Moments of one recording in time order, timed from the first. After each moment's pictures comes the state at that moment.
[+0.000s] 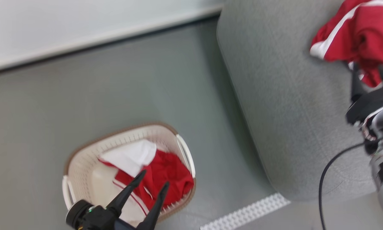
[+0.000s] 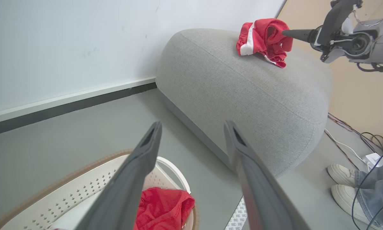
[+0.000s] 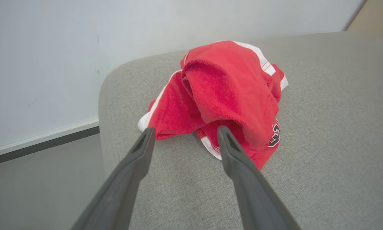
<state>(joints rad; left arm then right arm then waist) -0.19 0.29 -0.49 -0.09 -0.27 -0.06 -0.22 -0.87 -0.39 0.11 0.86 0.29 0.13 -0.15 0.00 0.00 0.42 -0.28</state>
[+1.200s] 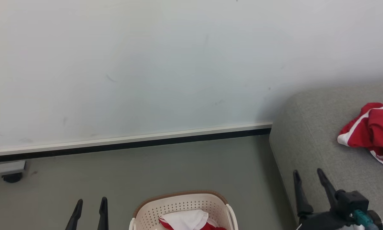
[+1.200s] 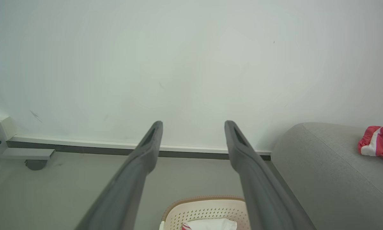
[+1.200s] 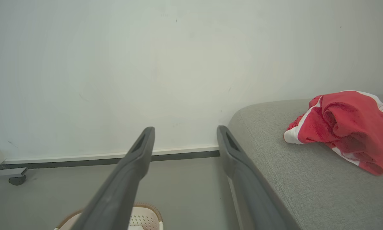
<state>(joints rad) 0.01 0.10 -0.08 0.06 -0.29 0.03 -0.26 -0.10 -0.16 0.12 0.21 0.13 0.13 -0.19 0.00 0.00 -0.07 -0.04</state>
